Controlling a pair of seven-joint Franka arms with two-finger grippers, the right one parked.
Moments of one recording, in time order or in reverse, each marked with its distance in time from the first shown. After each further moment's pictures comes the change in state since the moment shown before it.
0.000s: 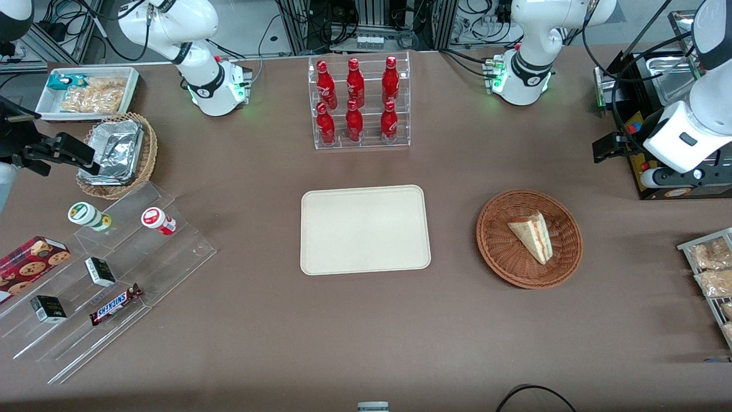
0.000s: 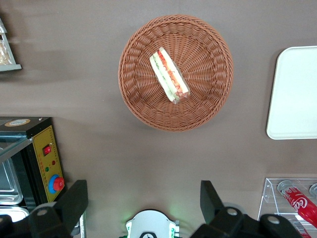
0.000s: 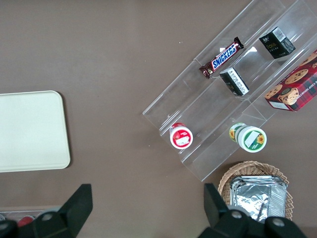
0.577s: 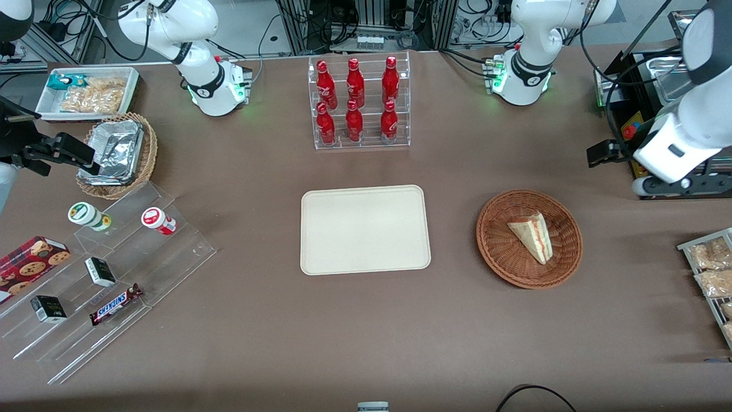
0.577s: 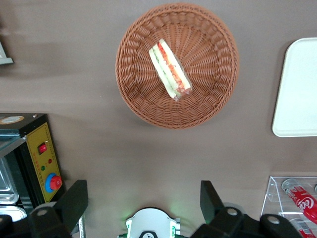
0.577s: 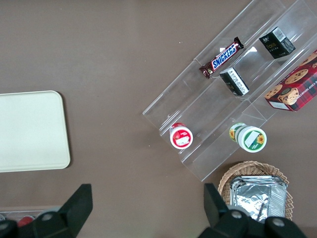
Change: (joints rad) arm 0.000 0.021 0.000 -0.063 0.000 0.030 0.001
